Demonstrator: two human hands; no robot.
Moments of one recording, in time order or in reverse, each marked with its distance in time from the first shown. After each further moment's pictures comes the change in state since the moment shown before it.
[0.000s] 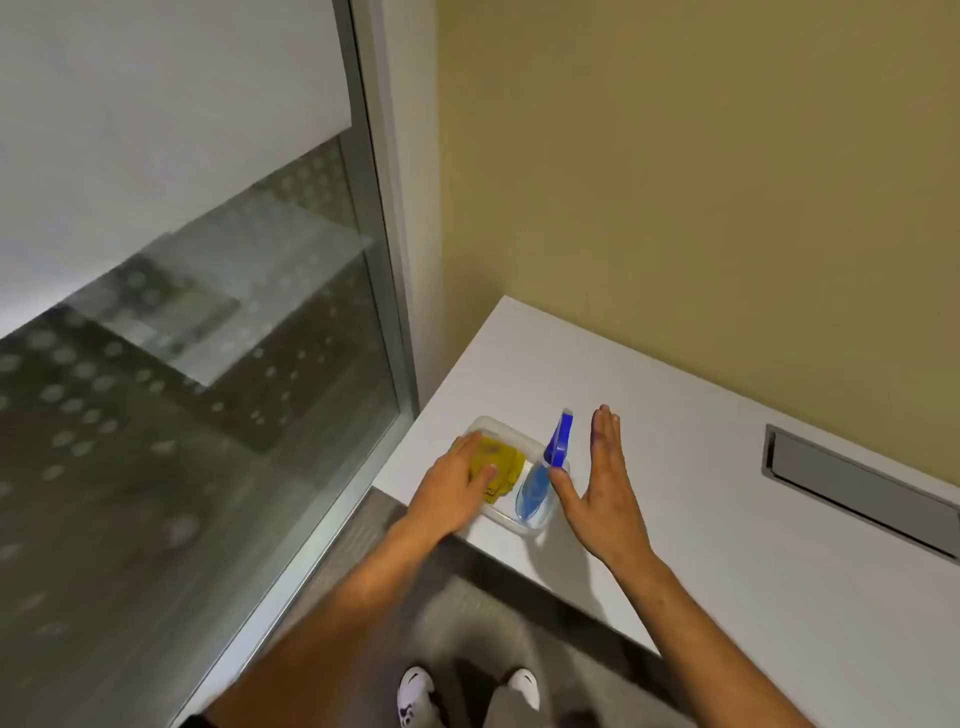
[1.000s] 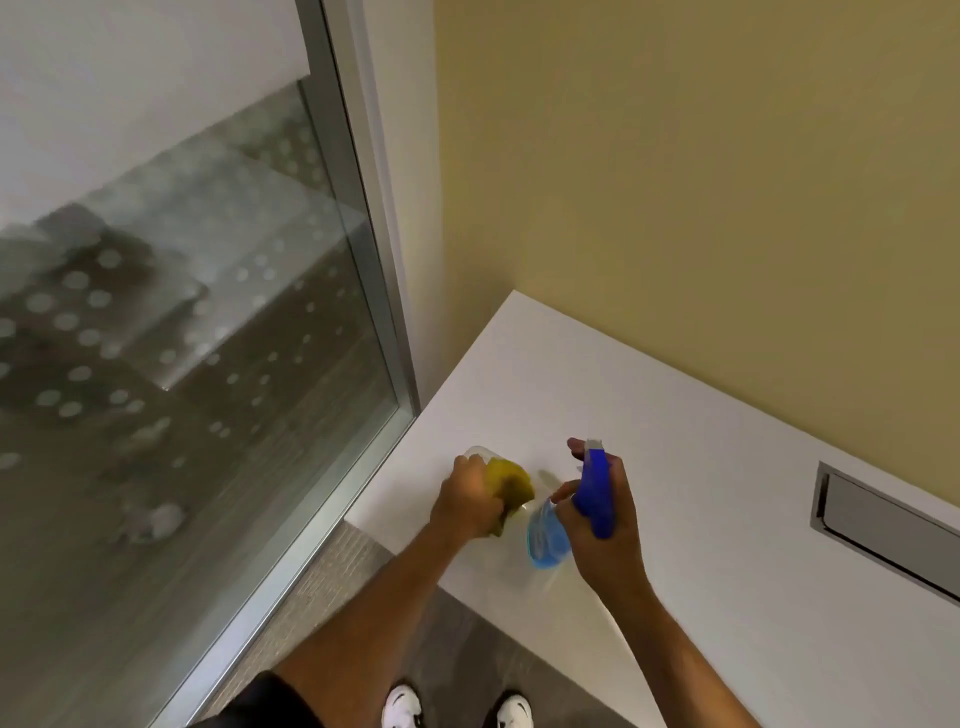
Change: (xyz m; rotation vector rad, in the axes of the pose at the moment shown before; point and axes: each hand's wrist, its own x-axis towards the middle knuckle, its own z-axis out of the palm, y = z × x) left_hand 0.143 -0.026 0.064 -0.073 -0.051 -0.284; right_hand 0.083 0.055 0.043 0.585 0.044 0.150
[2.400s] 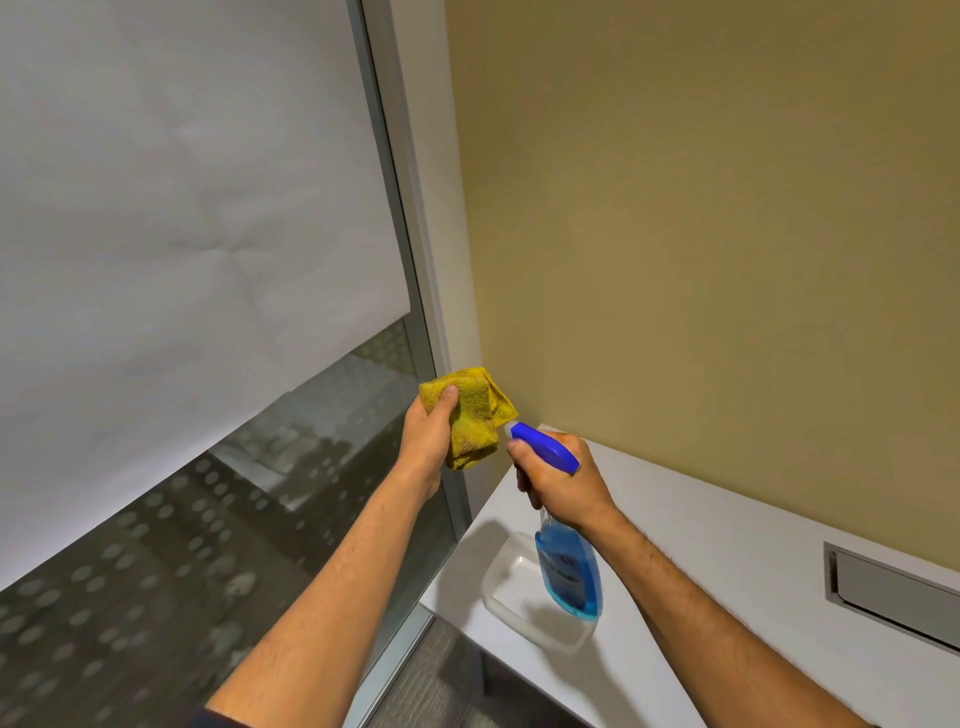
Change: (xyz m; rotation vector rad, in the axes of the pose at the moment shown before) left_hand -0.219 0.137 -0.211 -0.939 0.396 0.413; right_hand -0.078 -0.240 -0.009 0.045 -0.264 -0.259
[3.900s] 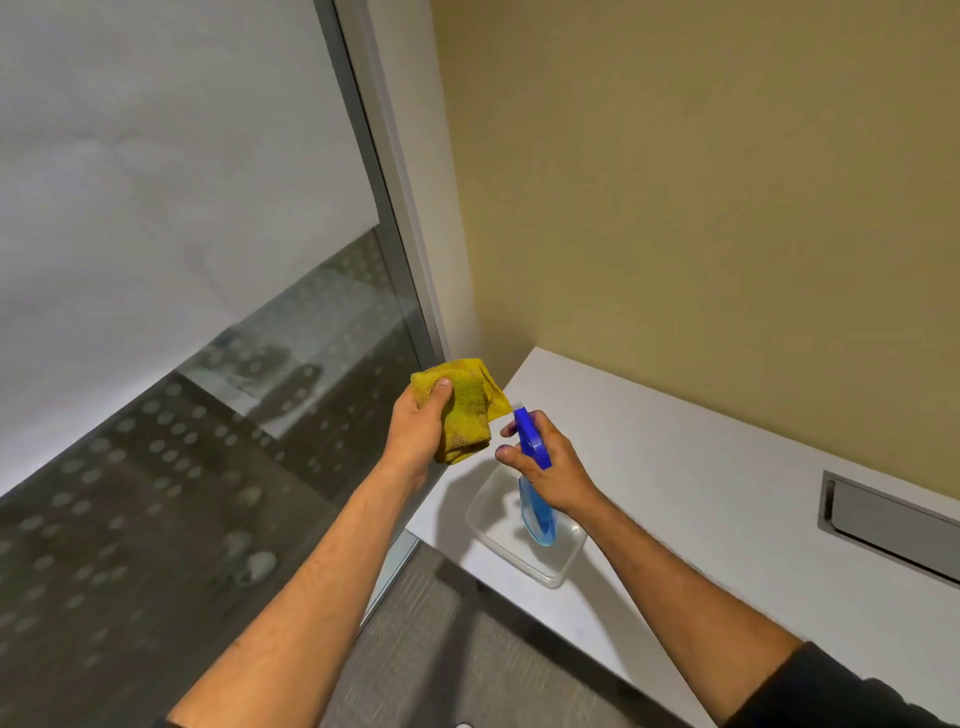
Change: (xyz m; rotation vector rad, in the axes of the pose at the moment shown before) left_hand 0.000 -0.076 0.005 0.133 0.046 -0.167; right_hand 0.025 0.137 -0.006 -0.011 -0.129 0.162
